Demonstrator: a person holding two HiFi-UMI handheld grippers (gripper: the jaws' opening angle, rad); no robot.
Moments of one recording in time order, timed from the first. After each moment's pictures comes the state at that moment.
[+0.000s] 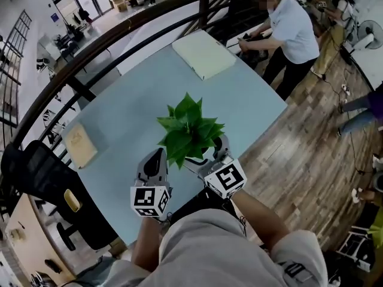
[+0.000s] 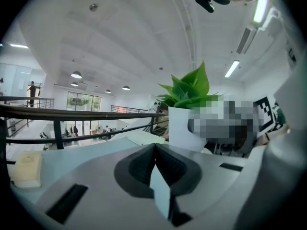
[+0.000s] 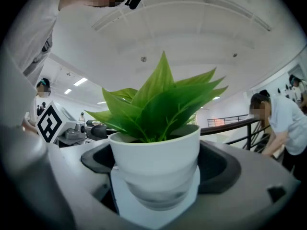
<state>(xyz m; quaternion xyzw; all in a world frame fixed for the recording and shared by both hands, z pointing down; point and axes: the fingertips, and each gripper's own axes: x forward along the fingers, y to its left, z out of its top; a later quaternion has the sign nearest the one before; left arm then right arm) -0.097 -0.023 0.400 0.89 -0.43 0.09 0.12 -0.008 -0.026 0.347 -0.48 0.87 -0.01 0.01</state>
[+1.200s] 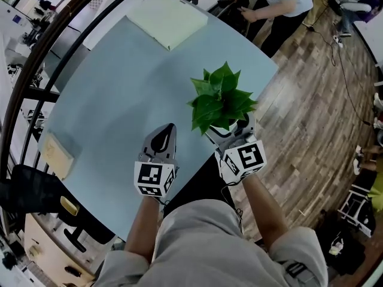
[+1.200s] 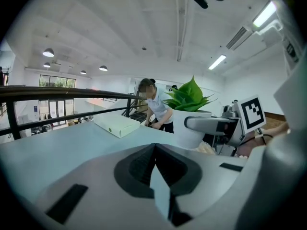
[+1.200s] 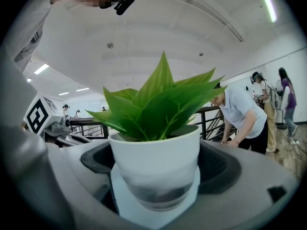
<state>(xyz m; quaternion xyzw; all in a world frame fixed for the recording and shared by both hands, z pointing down) 0.049 -0.052 0.488 0.93 -0.29 0.16 0.15 0.182 -0.041 0.441 -0.65 0.75 -0.08 -0.03</state>
